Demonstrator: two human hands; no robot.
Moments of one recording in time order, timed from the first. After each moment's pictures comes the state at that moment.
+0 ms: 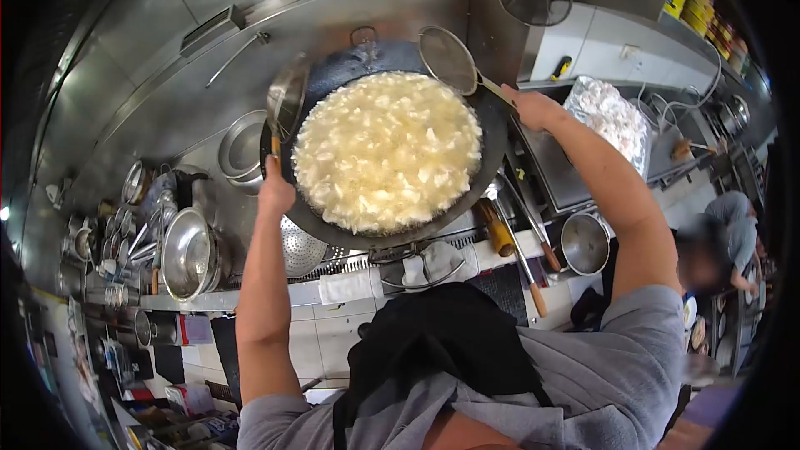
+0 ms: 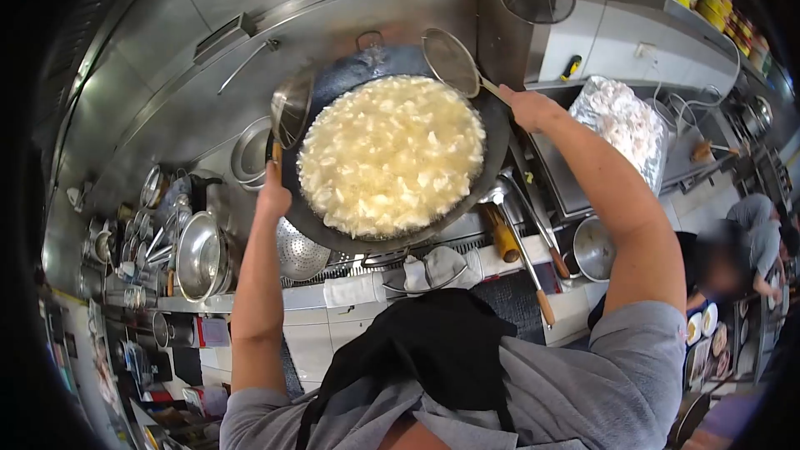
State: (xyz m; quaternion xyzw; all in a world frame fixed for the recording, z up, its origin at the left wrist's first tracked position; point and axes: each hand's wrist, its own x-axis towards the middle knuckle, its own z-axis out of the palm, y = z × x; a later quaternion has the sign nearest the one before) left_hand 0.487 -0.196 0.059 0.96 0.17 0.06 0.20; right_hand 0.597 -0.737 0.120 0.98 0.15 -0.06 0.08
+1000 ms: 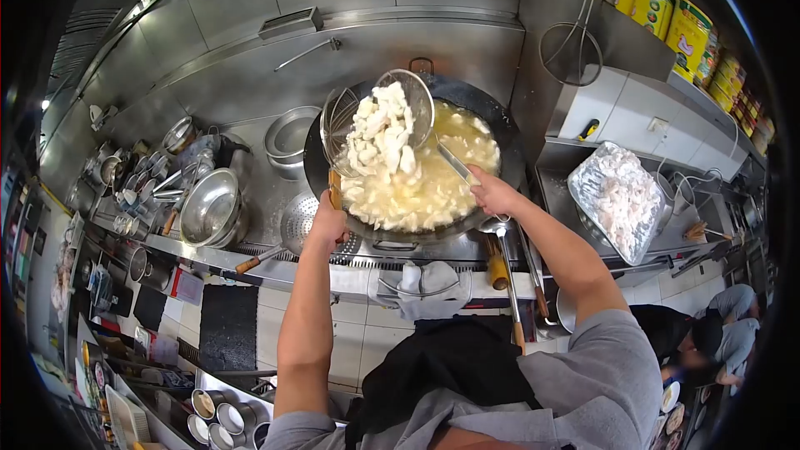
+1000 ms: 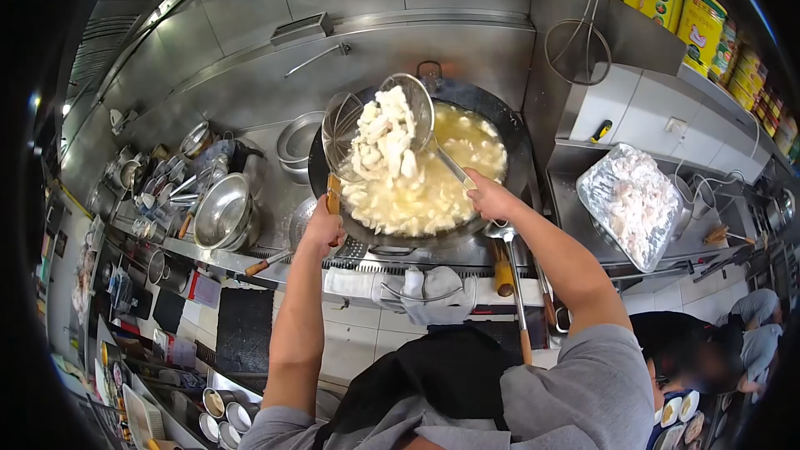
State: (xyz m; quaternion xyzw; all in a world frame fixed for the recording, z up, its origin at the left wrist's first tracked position) left_hand 0.354 -0.314 0.080 0.71 0.25 0.03 0.65; right_hand 0.499 -0.648 0.065 0.79 0.18 -0.29 -0.51
